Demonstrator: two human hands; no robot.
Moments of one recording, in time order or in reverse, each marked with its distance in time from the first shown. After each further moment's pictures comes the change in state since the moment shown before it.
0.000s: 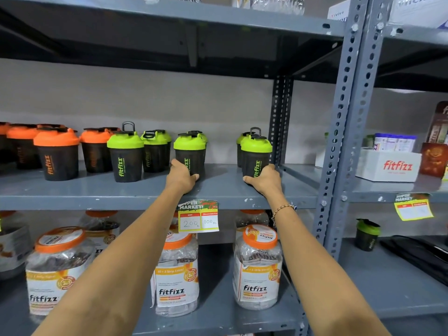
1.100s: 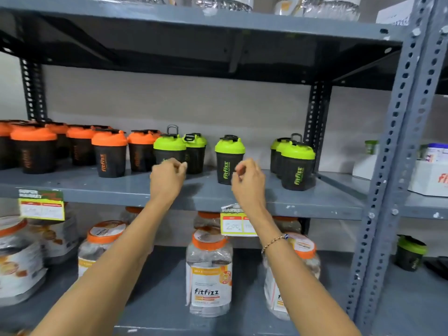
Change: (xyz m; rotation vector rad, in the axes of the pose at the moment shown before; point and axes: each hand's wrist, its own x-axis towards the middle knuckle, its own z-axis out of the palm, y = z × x) left_hand -0.014 -0.081 -0.095 -0.021 0.420 0.173; right_hand -0.094 -0.100 0.070 0.280 0.193 -0.528
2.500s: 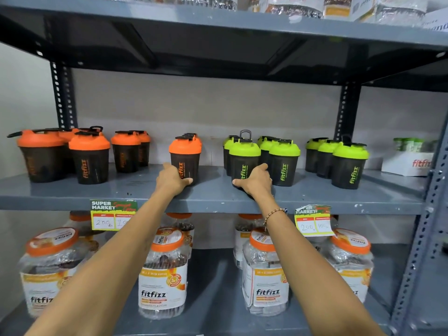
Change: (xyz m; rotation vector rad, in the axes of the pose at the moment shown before) left_hand 0.088 -0.129 -0.090 0.105 -0.361 -0.197; right_hand 0.016 -0.089 0.139 -0.214 -0.214 0.551
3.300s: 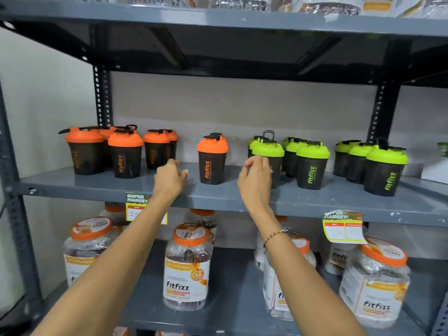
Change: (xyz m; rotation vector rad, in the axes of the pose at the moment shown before) left_hand -0.003 -0.047 -0.037 0.001 0.243 0.051; right_hand -0.065 -0.041 0.027 0.143 0.305 -0.450
